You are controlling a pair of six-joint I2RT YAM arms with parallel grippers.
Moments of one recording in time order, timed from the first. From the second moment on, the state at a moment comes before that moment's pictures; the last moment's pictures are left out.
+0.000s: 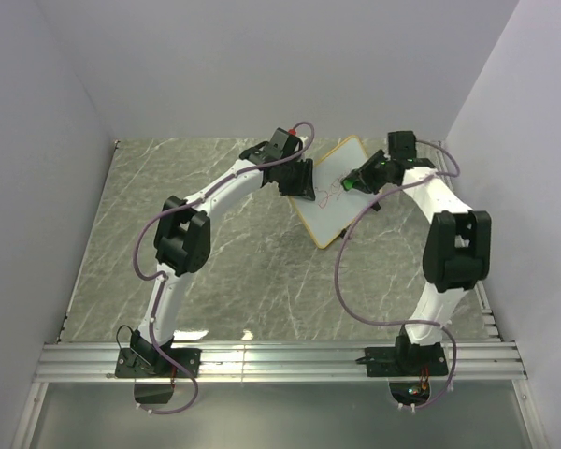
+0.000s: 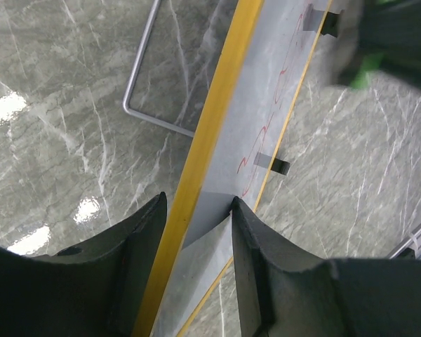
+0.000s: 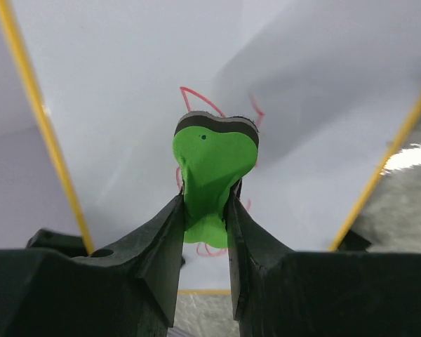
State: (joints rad) left arm -0.61 2.25 2.06 -0.65 0.27 -0.42; right arm 0.04 1.81 1.42 -0.46 -0.31 0.94
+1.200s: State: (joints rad) left arm -0.60 2.26 2.05 -0.67 0.30 -0.42; right arm 0.26 1.84 1.39 -0.48 -0.17 0.97
